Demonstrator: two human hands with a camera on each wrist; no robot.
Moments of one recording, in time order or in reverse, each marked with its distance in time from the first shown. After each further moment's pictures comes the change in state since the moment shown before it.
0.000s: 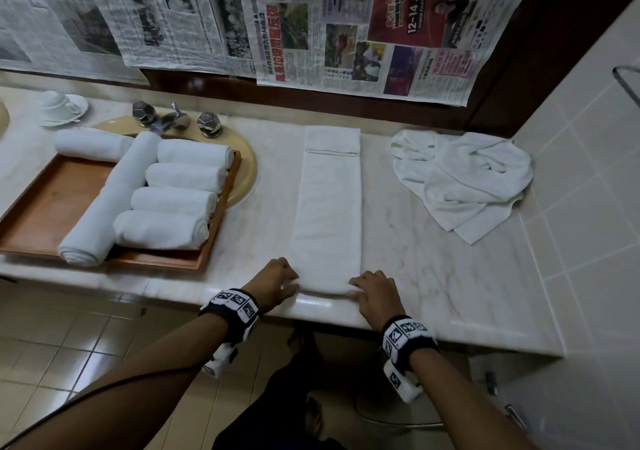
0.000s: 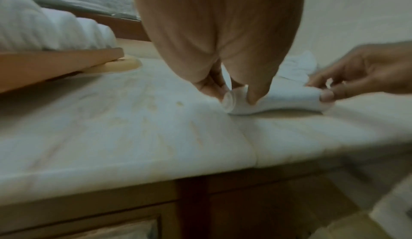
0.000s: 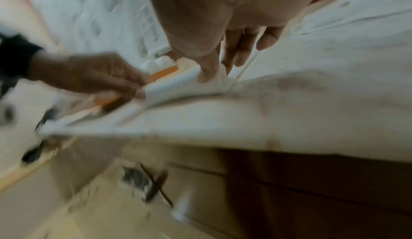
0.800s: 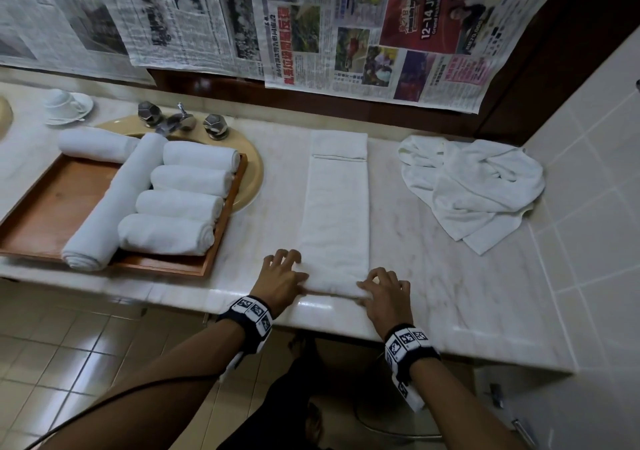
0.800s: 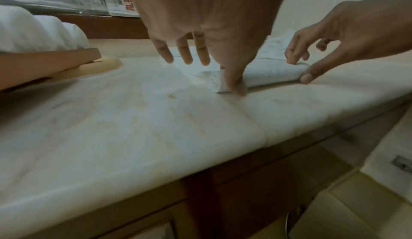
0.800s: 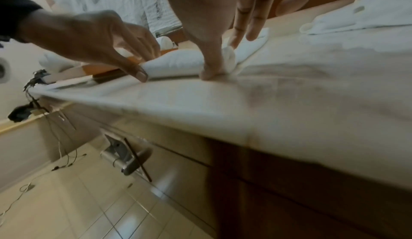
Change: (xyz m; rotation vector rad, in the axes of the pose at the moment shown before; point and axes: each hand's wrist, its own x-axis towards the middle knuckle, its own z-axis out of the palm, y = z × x) left_hand 0.013 -0.001 0.003 0.340 0.147 0.037; right_hand 0.007 -0.003 0.000 -0.085 0.093 0.055
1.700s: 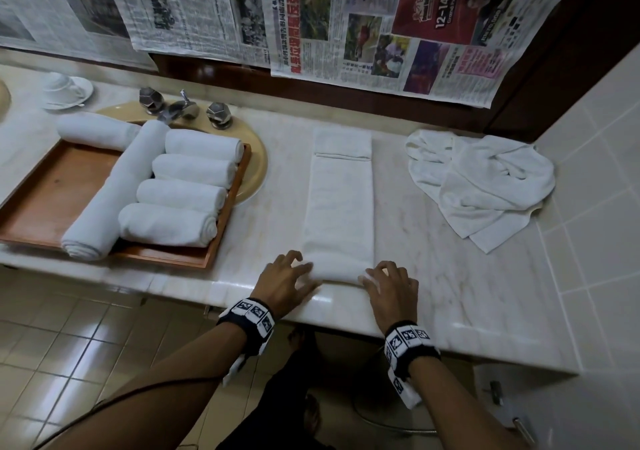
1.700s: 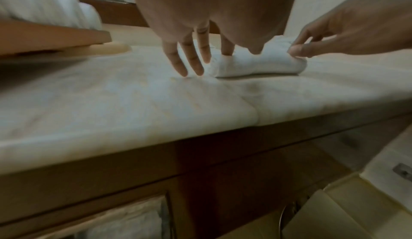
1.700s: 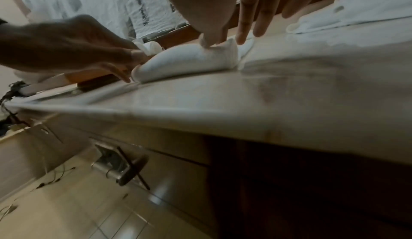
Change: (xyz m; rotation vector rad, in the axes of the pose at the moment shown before) left_hand -0.009 0.001 0.017 -0.256 0.067 -0.157; right_hand 0.003 -0.004 0.005 0.026 0.151 0.111
